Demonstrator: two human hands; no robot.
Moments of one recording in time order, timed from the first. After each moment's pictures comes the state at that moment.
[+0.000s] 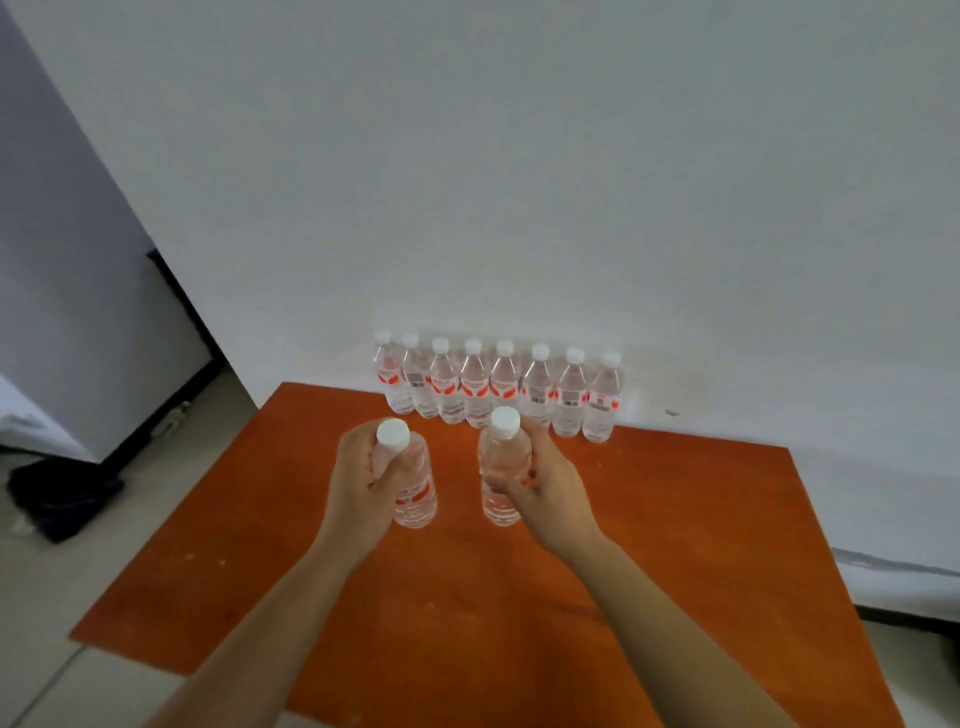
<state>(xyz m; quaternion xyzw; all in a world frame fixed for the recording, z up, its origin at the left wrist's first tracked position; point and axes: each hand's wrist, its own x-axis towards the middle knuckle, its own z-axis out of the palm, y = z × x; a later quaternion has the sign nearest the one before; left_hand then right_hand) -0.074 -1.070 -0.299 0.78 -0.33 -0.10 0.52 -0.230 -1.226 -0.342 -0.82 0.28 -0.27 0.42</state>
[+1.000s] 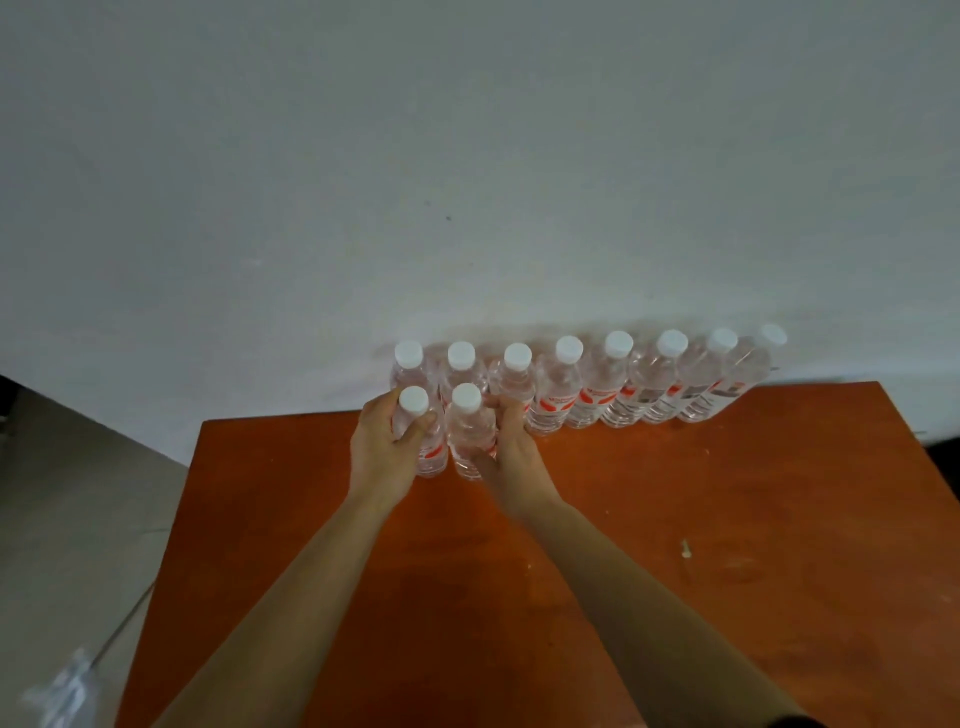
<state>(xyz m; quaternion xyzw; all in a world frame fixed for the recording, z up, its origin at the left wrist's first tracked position) 0.266 -1.232 -0.435 0.79 -0.37 -0.25 0.42 0.107 -1.292 -0.448 -0.76 0.45 -0.18 0.43</state>
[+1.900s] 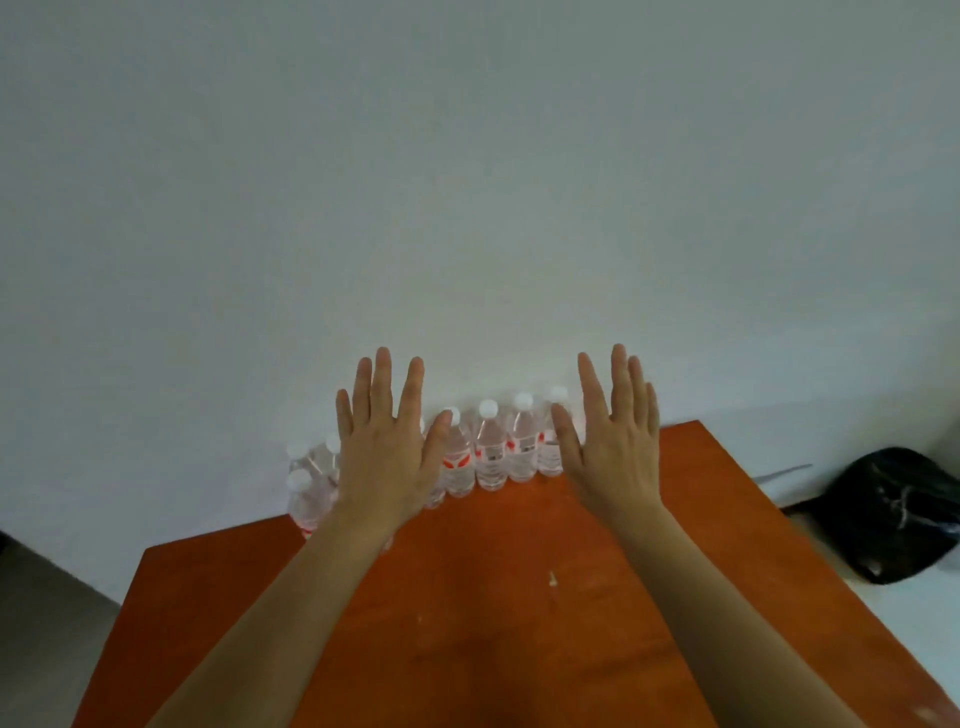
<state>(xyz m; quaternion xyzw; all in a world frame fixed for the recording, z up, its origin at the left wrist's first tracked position) 0.053 -1.225 -0.252 0.74 -0.63 0.12 0.22 -0.180 -1.294 -0.279 -0.76 0.57 -0.32 -0.03</state>
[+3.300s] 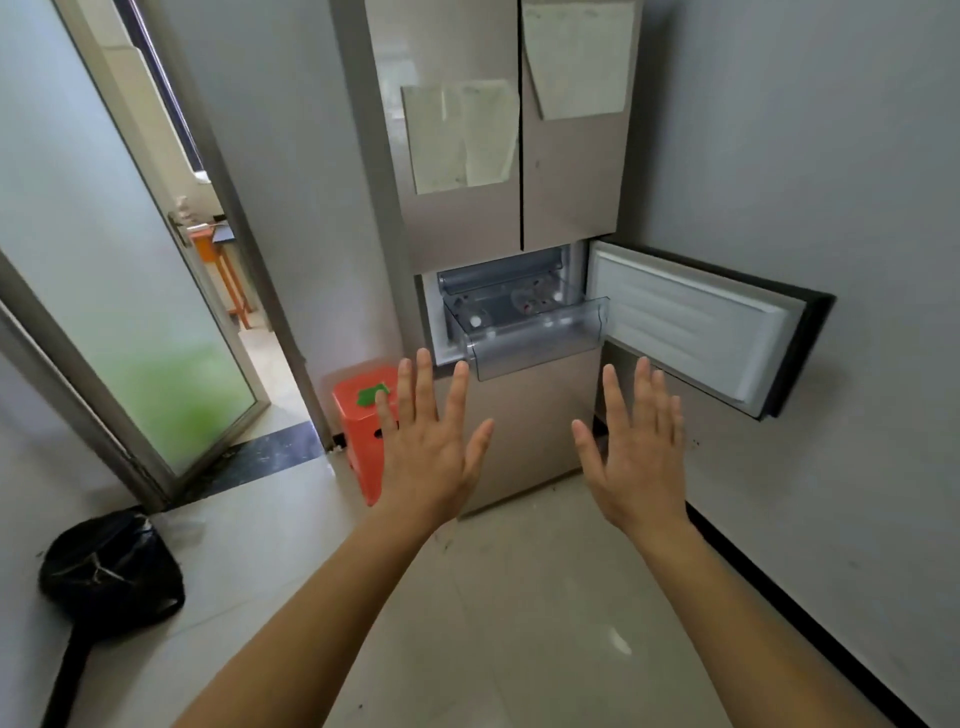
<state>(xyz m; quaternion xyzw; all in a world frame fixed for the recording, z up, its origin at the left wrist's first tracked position) -0.799 -0.786 -0.250 -0.04 -0.97 -0.03 0.23 -0.804 -0.552 -0.285 -0.02 0.94 -0.16 -0.28</state>
